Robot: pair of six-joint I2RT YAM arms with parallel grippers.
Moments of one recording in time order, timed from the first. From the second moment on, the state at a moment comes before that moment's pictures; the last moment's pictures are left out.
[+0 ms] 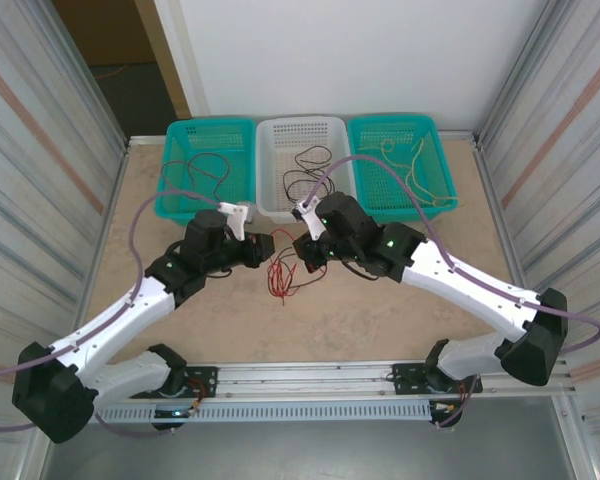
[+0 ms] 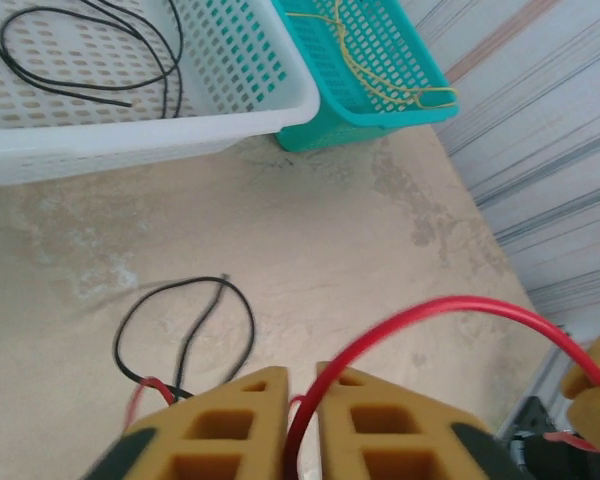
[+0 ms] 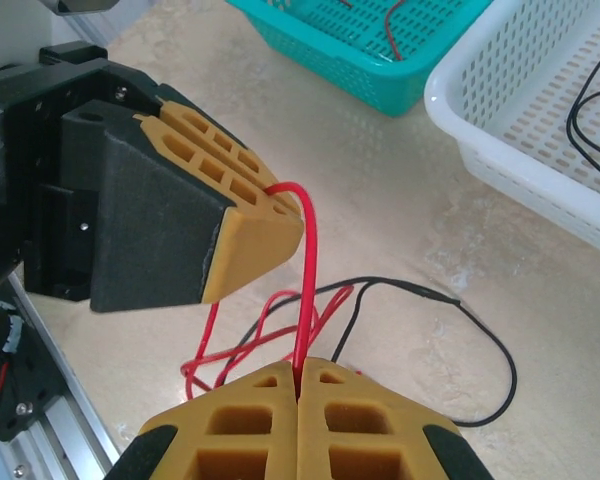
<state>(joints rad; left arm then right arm) -0.60 1.04 0.75 -0.19 0.30 -0.52 0.94 1.32 1.25 -0.61 -0.02 0.25</state>
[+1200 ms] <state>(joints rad) -0.61 1.19 0.77 -0.16 0.47 -0.35 0.68 1.36 1.32 -0.61 -0.09 0.41</state>
